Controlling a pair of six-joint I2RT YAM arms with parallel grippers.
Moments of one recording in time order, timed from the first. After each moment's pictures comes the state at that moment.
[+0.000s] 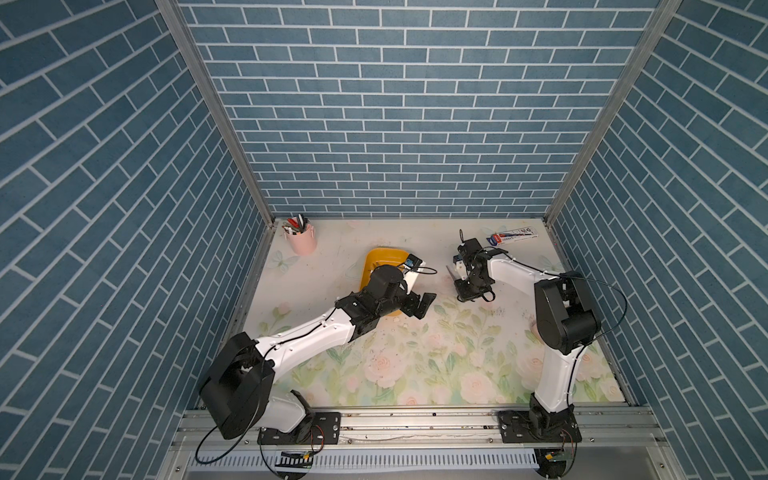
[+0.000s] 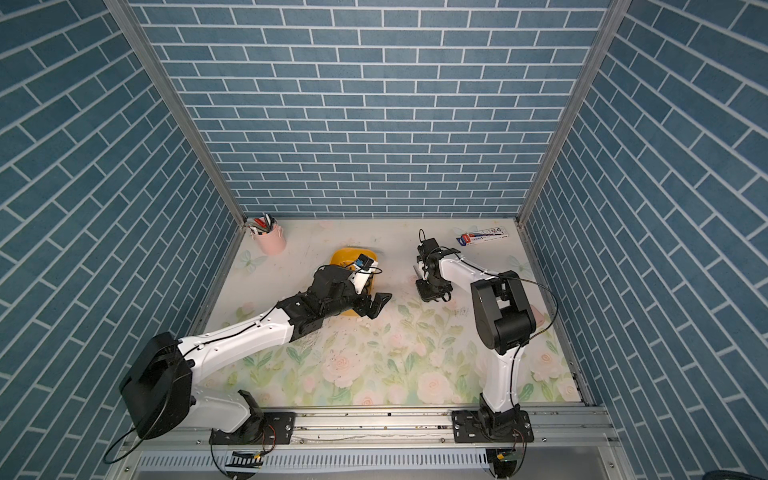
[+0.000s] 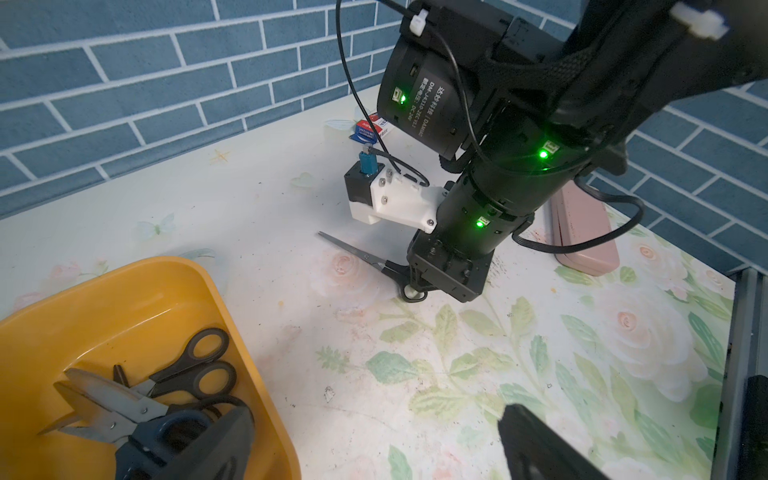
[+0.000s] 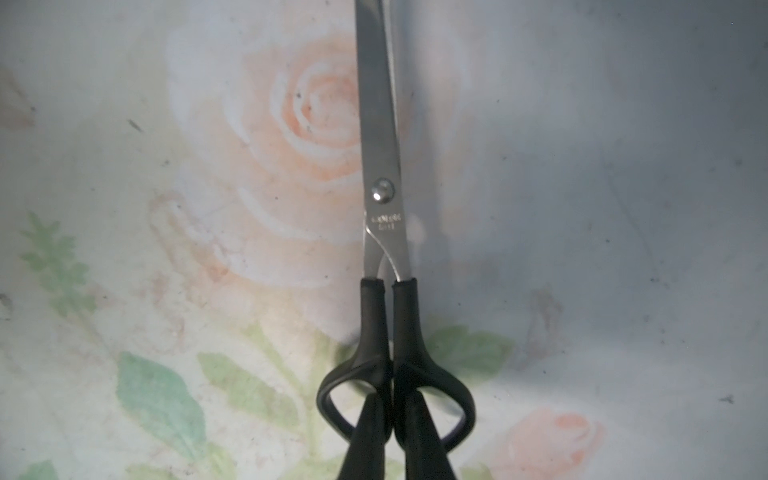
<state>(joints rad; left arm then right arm) -0.78 1.41 0.90 0.03 0.06 -0.12 0.43 1.94 1.35 -0.79 -0.02 0.03</state>
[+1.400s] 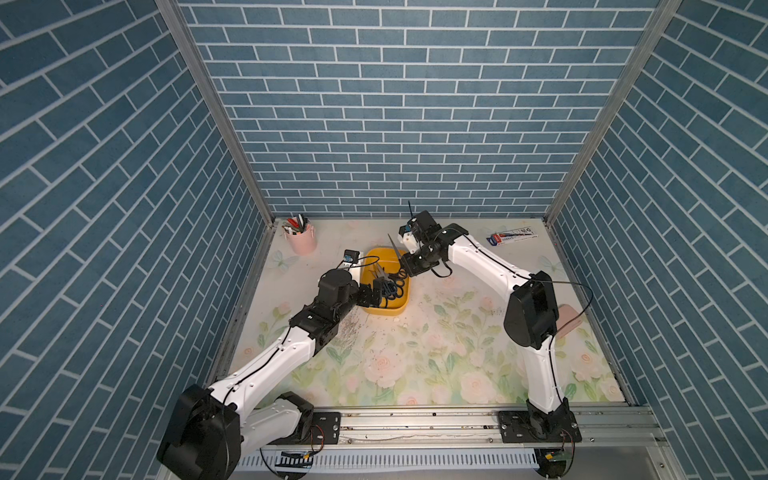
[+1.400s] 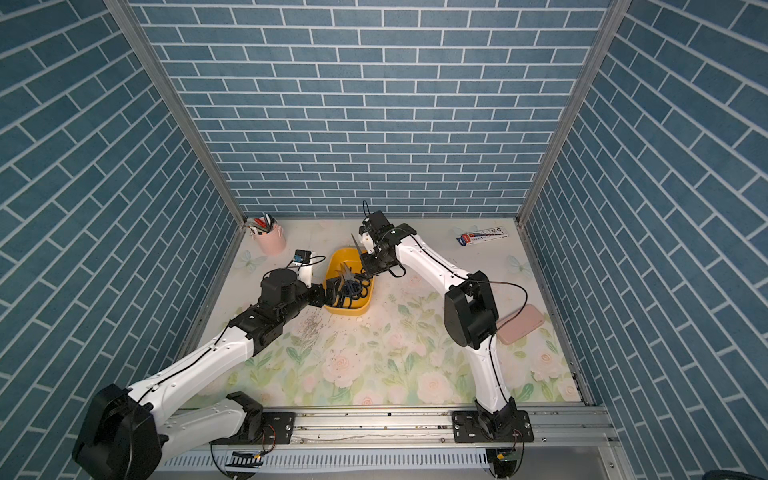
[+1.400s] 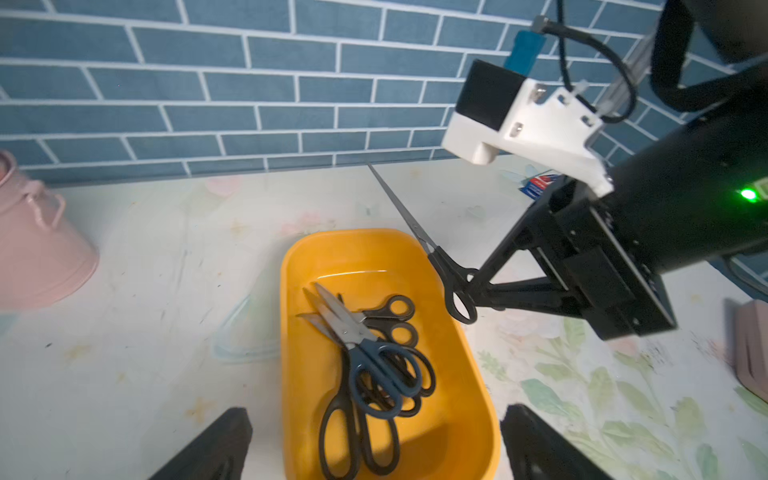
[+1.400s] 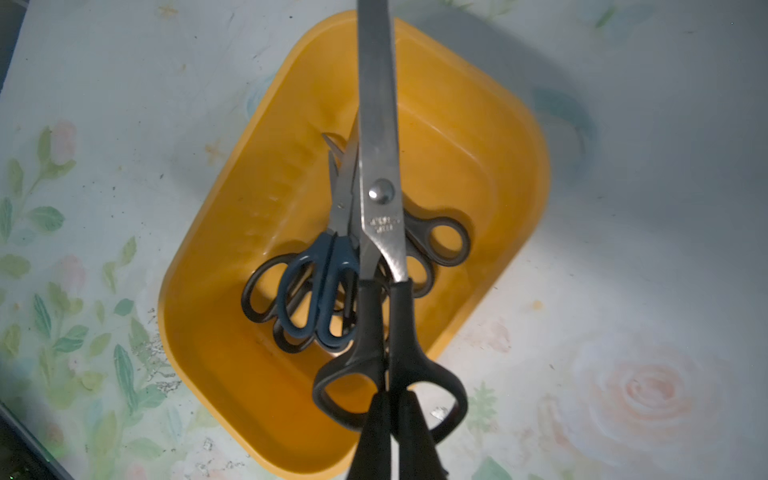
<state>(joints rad) -0.46 1.11 0.65 0.03 -0.08 -0.23 0.72 2.16 2.00 -0.94 -0.17 0.16</state>
